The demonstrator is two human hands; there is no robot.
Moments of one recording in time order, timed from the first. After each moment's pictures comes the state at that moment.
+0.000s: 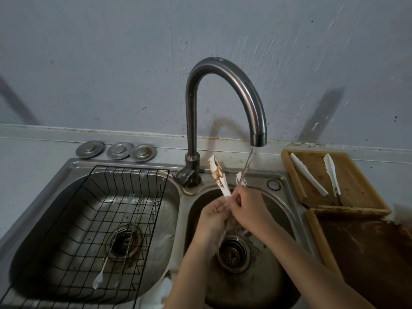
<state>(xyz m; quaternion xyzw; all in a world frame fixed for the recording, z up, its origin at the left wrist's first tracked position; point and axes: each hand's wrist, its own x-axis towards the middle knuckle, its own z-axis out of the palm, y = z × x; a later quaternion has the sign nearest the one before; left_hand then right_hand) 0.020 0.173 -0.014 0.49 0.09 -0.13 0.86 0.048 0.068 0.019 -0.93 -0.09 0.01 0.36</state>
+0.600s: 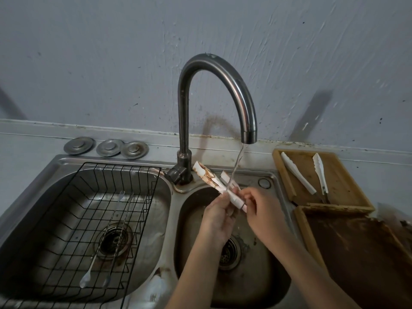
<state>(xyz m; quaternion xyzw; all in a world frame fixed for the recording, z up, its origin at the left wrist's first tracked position) 0.031 0.140 -0.001 0.28 0.23 -0.14 0.92 0.027 0.028 0.023 -0.94 -0.09 -0.11 0.31</state>
